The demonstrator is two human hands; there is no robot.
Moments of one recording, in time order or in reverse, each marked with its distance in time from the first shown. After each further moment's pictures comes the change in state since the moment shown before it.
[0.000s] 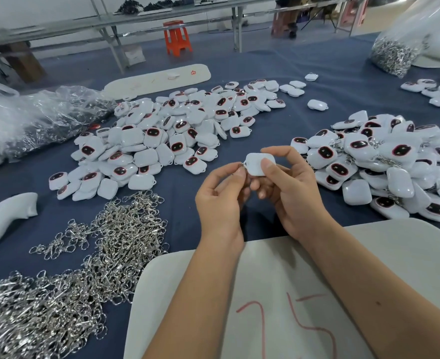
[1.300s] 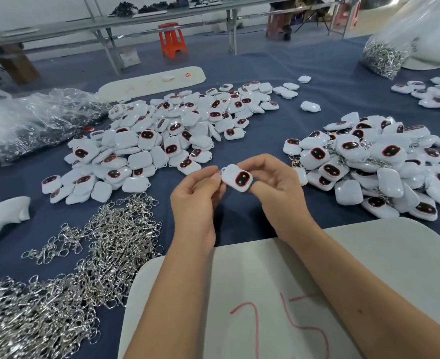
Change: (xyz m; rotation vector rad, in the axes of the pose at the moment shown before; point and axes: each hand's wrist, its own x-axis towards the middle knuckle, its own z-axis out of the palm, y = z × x) left_hand 0.017 0.015 -0.023 0.063 0.070 -0.013; right_hand 0.001 0.013 0.001 -0.399 -0.017 -0.174
